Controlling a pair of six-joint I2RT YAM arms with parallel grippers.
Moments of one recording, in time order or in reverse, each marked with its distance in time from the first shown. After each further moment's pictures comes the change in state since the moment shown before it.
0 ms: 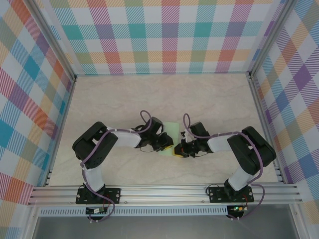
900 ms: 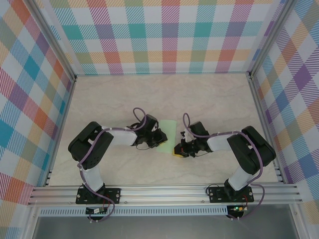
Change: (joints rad) left arm 0.080 -0.035 -0.013 -0.044 -0.100 0.016; right arm 0.000 0.005 0.017 -0.035 0.002 -0.001
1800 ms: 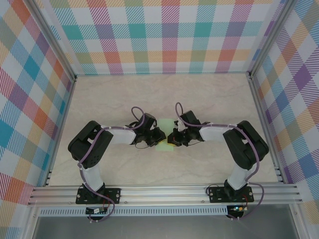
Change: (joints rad) left arm 0.026 0.006 0.005 0.004 0.020 0.000; right arm 0.043 0.098 0.269 -0.148 0.118 0.041
